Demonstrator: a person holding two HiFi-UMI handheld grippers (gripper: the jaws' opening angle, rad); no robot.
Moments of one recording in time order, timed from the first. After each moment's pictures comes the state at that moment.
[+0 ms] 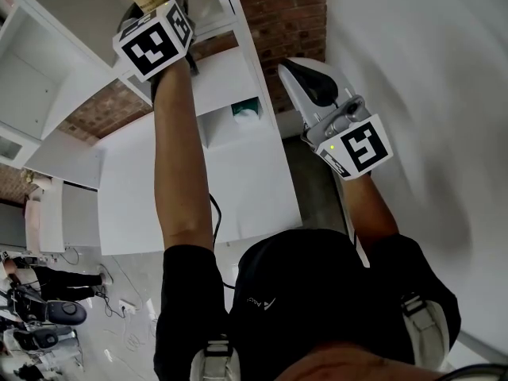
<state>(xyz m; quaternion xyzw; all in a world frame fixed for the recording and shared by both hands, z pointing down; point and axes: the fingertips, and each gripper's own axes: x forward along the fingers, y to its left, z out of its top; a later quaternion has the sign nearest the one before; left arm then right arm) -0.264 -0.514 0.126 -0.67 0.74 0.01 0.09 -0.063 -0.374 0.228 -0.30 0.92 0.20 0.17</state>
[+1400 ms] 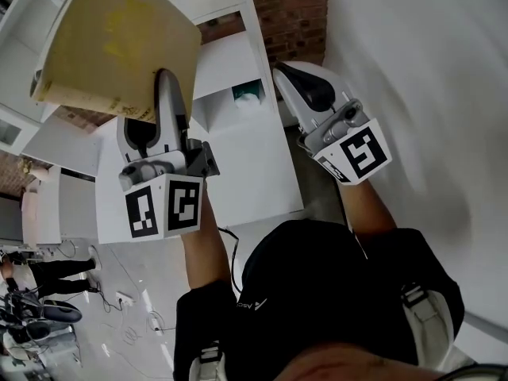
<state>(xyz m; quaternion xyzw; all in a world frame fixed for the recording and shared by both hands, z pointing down) -0.227 -0.268 0.160 -0.71 0.67 0.19 0.15 -0.080 -0.317 0.231 -0.27 0.93 0.19 0.19</state>
